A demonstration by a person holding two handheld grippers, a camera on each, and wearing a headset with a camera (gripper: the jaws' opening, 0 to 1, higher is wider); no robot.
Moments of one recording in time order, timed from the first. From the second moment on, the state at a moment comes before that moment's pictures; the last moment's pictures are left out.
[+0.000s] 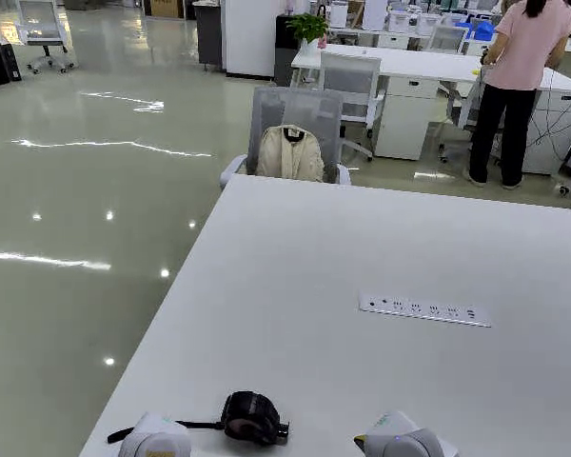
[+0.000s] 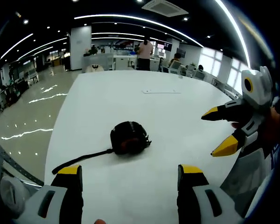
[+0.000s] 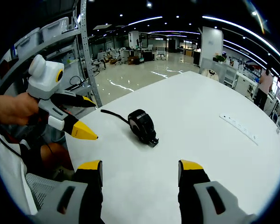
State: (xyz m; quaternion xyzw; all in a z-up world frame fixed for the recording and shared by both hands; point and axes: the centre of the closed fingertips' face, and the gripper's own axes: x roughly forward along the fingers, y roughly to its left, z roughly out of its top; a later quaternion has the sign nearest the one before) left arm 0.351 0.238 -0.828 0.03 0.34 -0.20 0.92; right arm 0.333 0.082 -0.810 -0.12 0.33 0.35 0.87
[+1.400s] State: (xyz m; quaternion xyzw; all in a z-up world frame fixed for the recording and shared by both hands) left arm 0.301 0.240 -0.788 0.02 0.32 -0.21 0.92; right arm 0.268 0.050 -0.762 -0.08 0.31 0.31 0.89
